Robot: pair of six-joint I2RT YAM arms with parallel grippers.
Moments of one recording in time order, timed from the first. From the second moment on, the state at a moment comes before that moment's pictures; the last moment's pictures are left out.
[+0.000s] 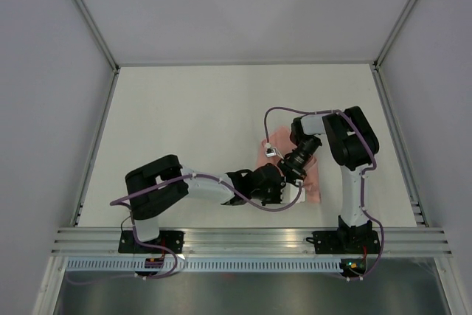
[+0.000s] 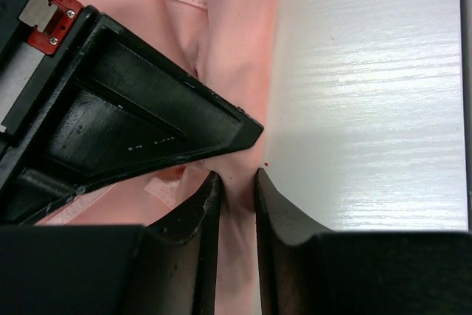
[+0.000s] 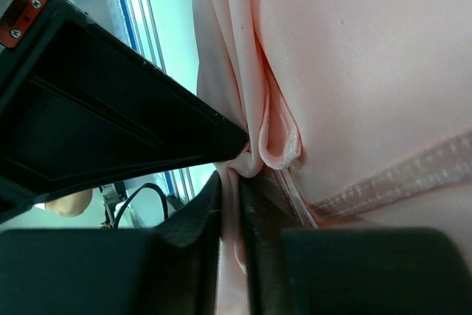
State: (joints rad) left arm -1.23 1.83 0.89 0.25 0.10 0.49; right arm 0.33 2.16 1.19 -1.28 -0.84 -1.04
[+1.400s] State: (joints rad) left arm -0.88 2.14 1.29 -0.11 0.93 0.01; right arm 0.27 1.15 0.61 -0.76 -0.72 -1.04
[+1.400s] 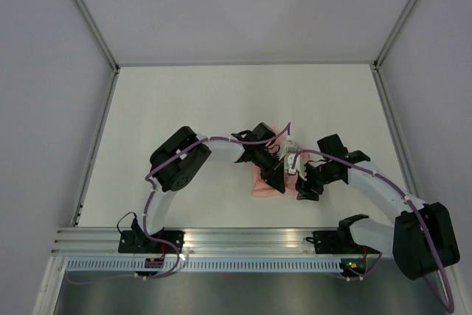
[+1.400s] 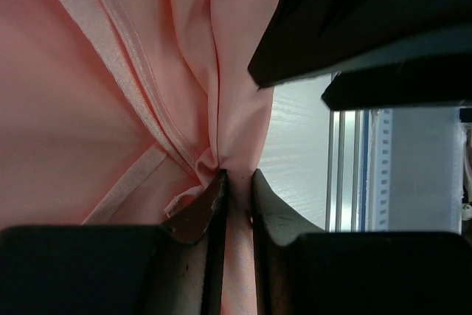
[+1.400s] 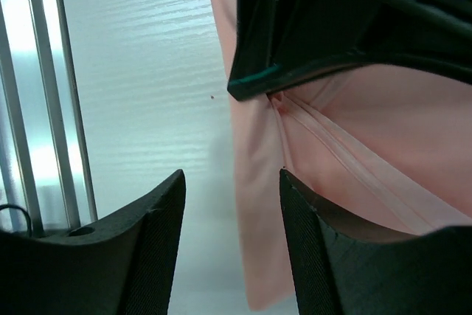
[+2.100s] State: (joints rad) left arm -0.86 2.18 1.32 -0.12 0.99 -0.07; right arm 0.55 1.21 0.48 -0.36 -0.49 -0.83
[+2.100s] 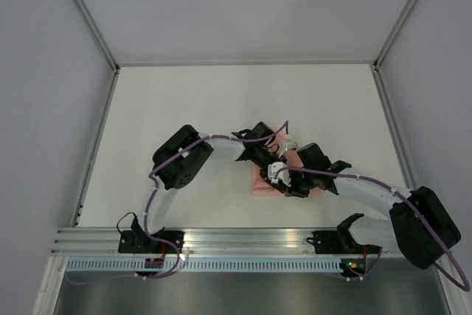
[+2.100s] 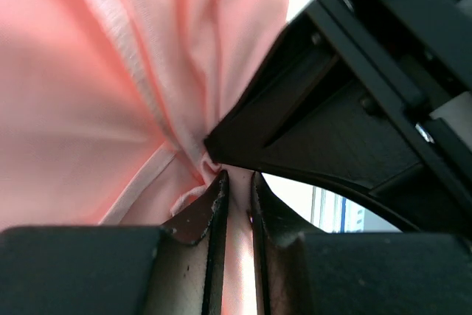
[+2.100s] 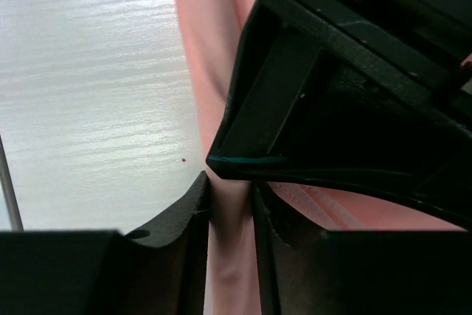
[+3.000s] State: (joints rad) left arm -0.80 1.72 0.87 0.28 0.35 -0.32; right arm 0.35 1.71 0.87 -0.70 -0.82 -1.00
